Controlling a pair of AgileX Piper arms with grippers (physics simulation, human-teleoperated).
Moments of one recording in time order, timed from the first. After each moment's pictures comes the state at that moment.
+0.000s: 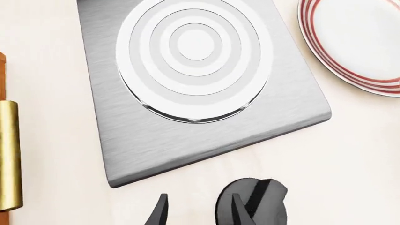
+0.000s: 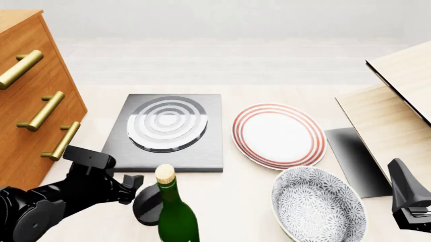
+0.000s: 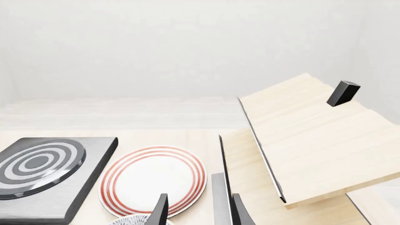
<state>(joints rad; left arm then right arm) -0.34 1.34 -0.25 -0.30 -0.10 0.00 0.02 0.00 -0.01 0.01</state>
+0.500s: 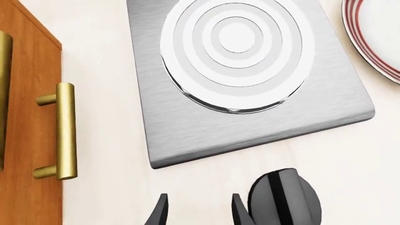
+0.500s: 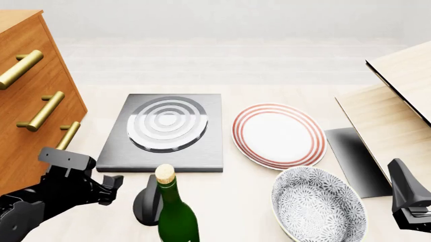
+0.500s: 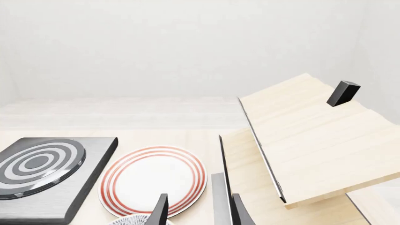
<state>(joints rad) -0.20 1.24 -0.22 -0.22 0.02 0.00 0.02 0.00 -0.01 0.01</state>
